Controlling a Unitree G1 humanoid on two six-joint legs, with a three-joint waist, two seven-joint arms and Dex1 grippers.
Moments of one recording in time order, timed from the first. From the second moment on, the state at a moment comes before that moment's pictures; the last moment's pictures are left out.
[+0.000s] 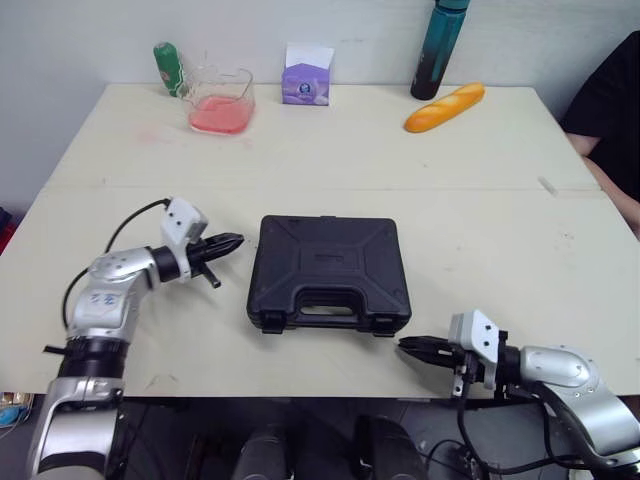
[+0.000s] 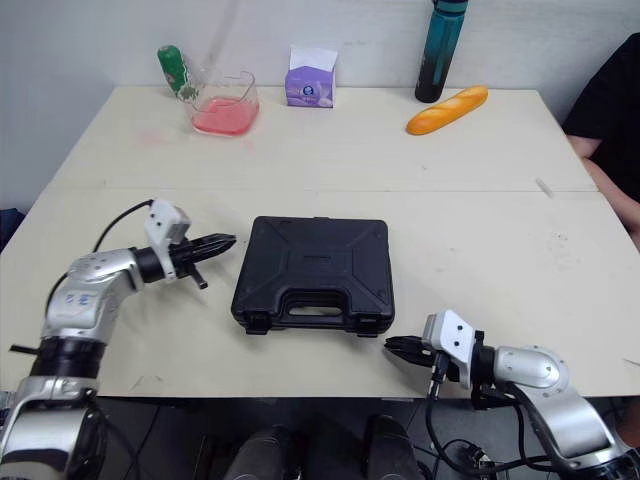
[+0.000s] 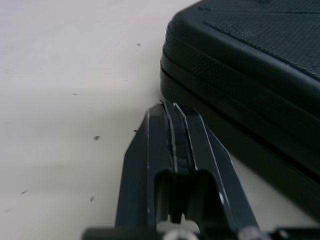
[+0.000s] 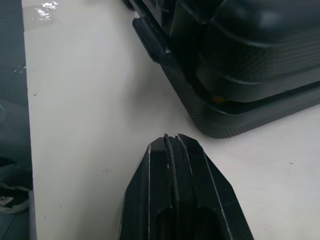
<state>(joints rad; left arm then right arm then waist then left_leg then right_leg) -0.65 0.57 0.02 0.43 -0.26 0.31 -0.83 0.08 -0.73 0.08 -0.27 0.33 0.12 0.97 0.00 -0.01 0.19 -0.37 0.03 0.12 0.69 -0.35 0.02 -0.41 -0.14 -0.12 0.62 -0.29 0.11</state>
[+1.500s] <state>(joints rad) -0.67 0.52 0.04 0.74 -0.15 -0.09 -1.12 -0.07 -0.71 0.07 -0.09 0.25 0.06 0.93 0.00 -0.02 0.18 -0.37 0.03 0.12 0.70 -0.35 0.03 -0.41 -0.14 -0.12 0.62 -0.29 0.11</state>
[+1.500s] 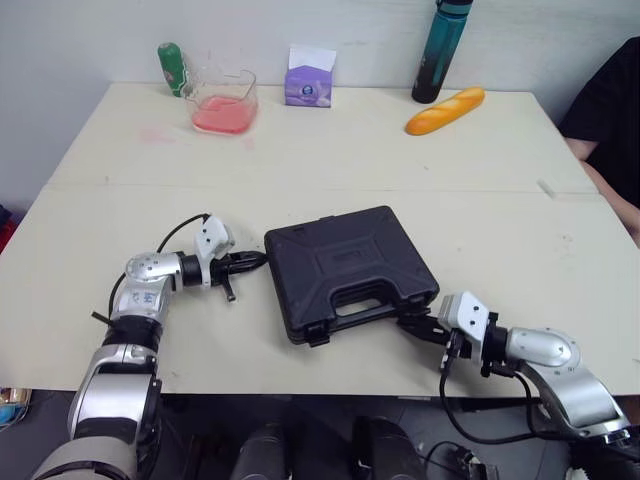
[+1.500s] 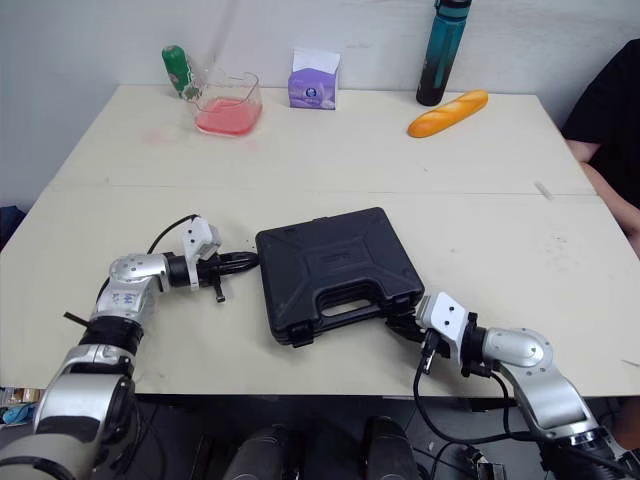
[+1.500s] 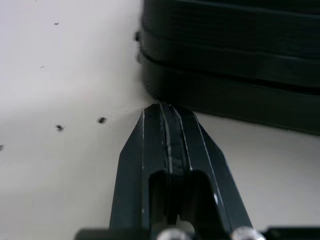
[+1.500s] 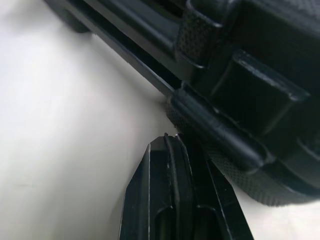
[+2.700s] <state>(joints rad) -0.85 0.45 0.01 0.84 -0.13 0.04 -0.95 -0.05 -0.69 -0.02 -0.09 0.21 0.08 0.85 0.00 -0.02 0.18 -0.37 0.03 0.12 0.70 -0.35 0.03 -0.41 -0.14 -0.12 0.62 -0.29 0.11</state>
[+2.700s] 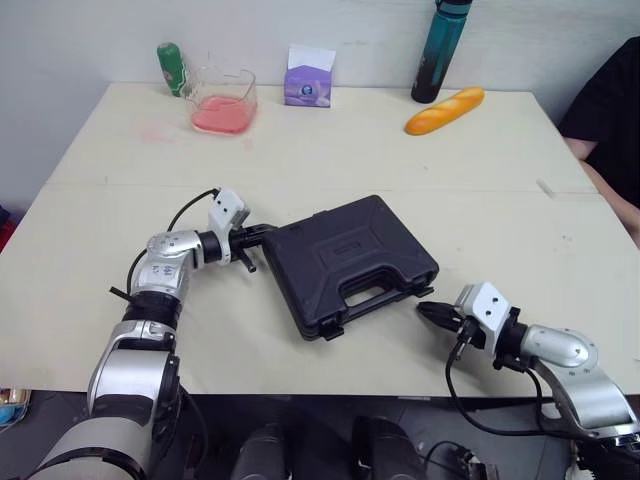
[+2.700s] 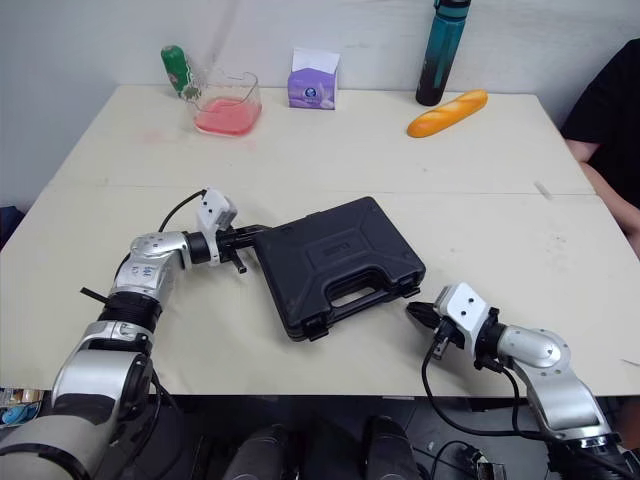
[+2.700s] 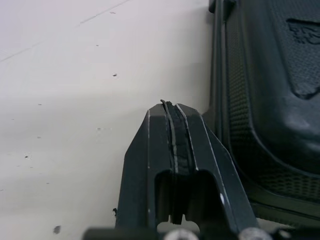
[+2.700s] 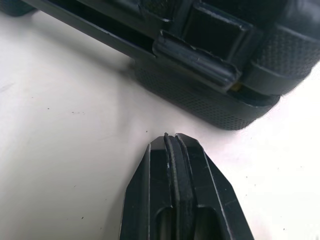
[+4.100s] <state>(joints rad) -0.81 0.44 -0.17 -0.05 -0.41 0.58 -0.95 0.17 -0.58 -0.29 -0.28 0.46 0.16 0.76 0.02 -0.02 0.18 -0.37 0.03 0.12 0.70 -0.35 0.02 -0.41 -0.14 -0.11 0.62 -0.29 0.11</state>
